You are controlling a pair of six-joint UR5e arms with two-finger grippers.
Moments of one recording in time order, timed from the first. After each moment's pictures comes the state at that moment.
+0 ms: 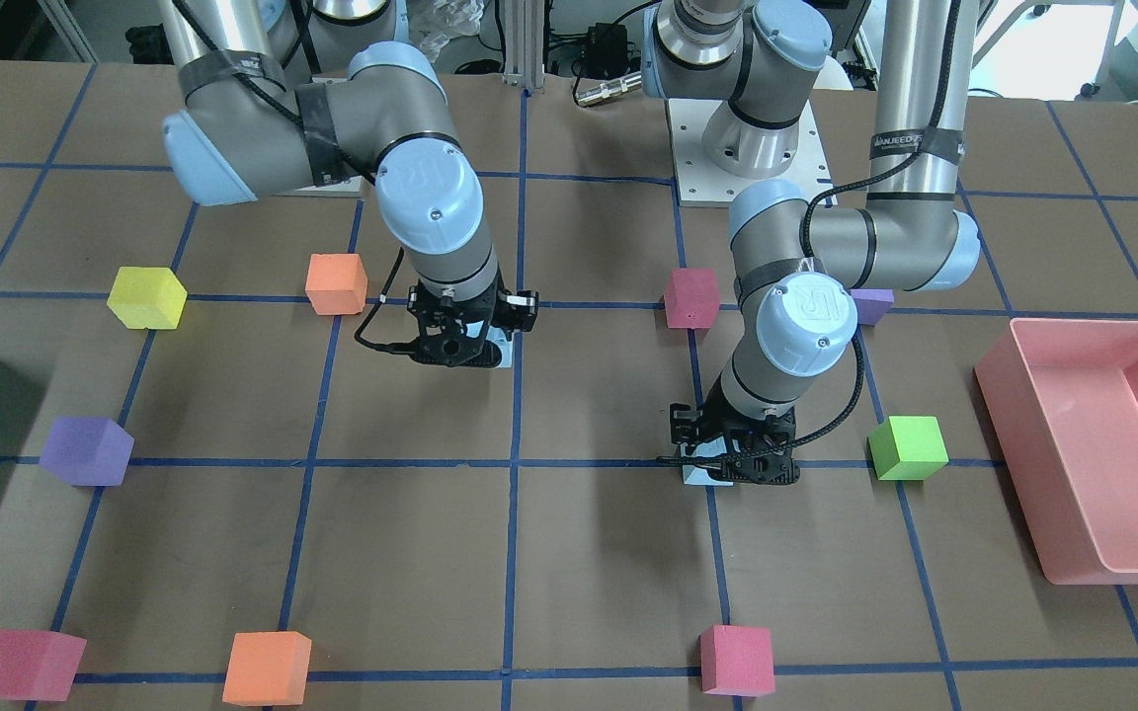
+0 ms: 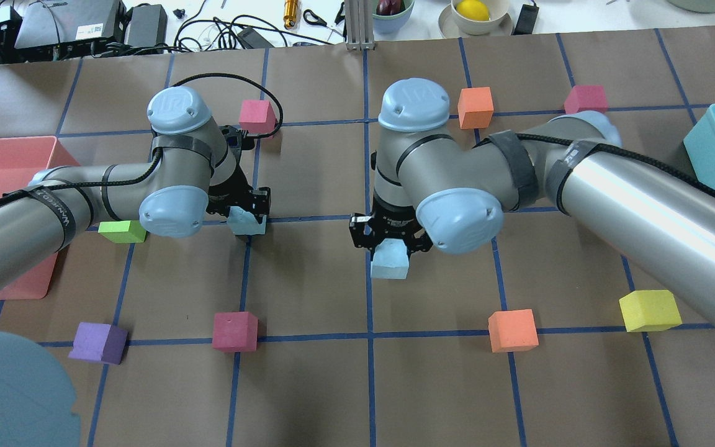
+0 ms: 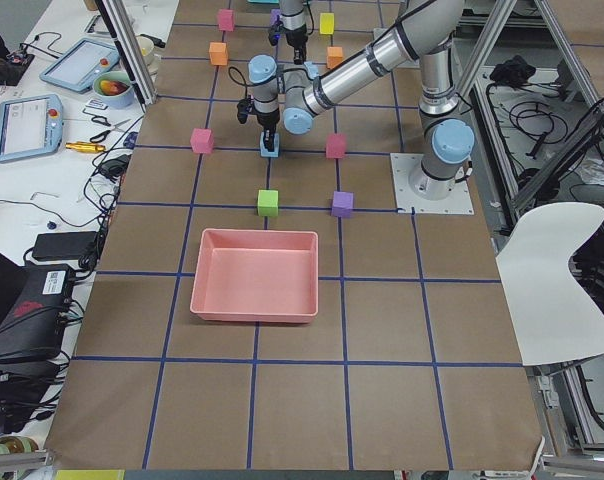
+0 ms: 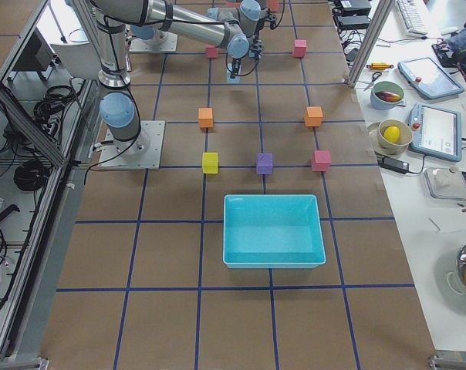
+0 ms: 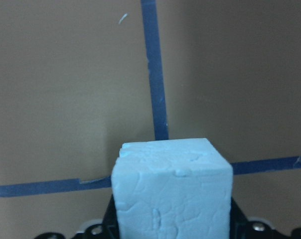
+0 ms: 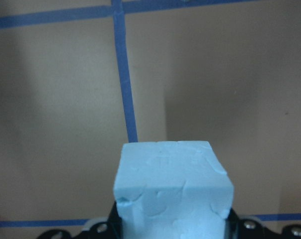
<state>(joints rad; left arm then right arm) -1.57 -1.96 -1.91 -0.88 1.56 0.05 1.93 -1.30 1.83 -1.94 -1.43 0.41</state>
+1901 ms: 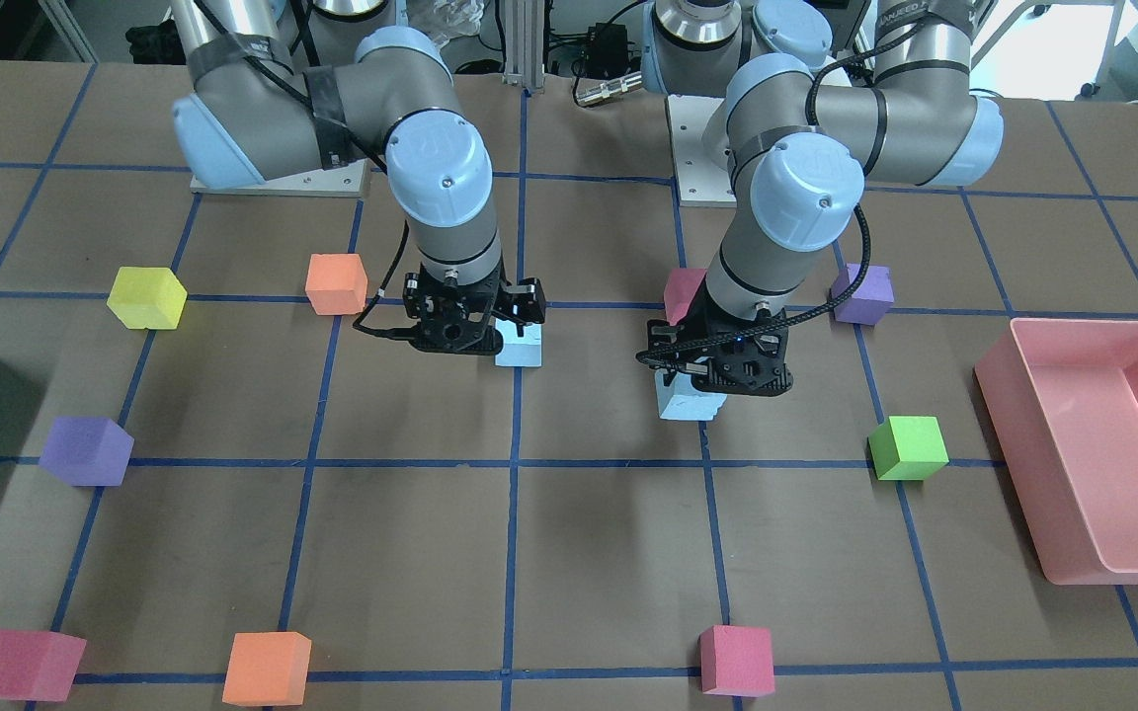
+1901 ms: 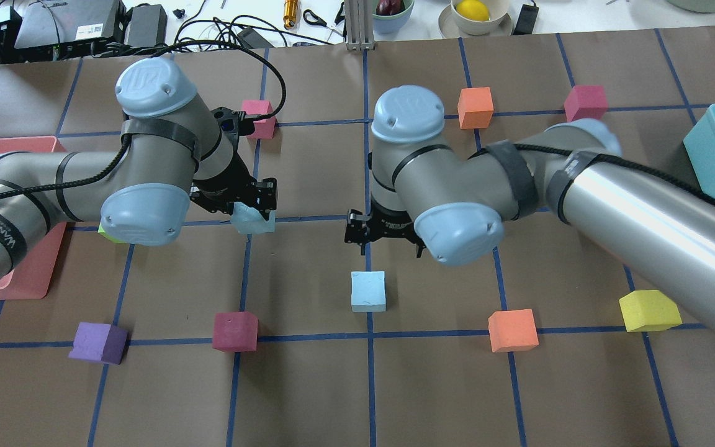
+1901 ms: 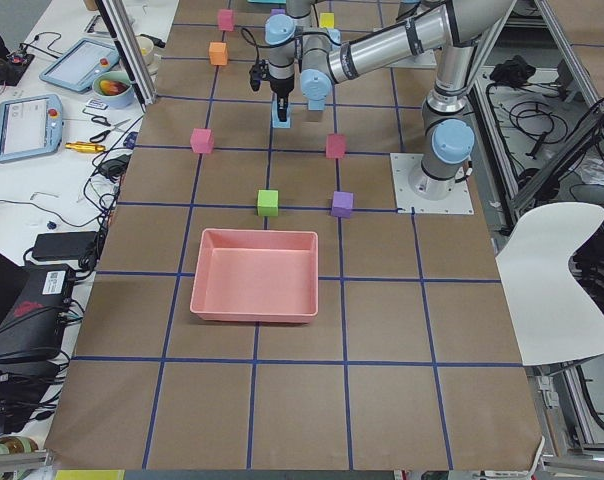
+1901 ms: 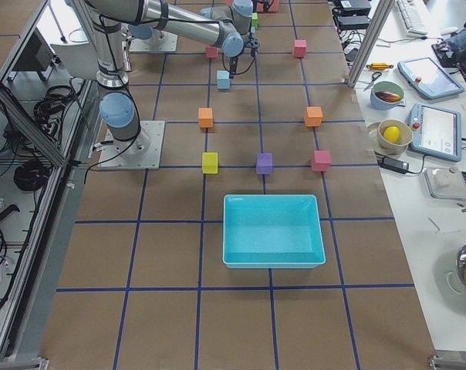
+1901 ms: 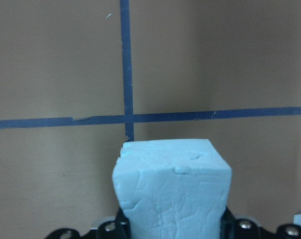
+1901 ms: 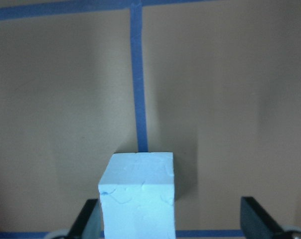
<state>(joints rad) -1.65 -1.73 -1.92 -1.07 1.50 -0.06 1.91 -1.34 1.79 -1.92 -1.48 0.40</state>
